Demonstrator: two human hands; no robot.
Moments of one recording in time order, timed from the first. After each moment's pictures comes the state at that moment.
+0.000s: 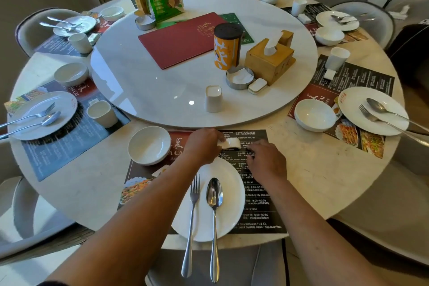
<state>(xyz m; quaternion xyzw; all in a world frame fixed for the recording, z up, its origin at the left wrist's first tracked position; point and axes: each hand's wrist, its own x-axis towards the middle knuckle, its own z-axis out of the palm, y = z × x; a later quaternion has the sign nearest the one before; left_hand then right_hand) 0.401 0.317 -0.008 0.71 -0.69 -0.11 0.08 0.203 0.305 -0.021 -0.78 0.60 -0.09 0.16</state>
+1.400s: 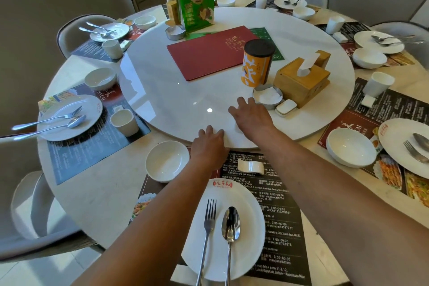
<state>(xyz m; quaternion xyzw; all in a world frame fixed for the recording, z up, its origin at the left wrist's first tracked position) 0.438 0.287 0.003 0.81 -0.58 -0.10 0.03 0.334 0.183 0.053 -0.92 0.36 0.04 -0.13</state>
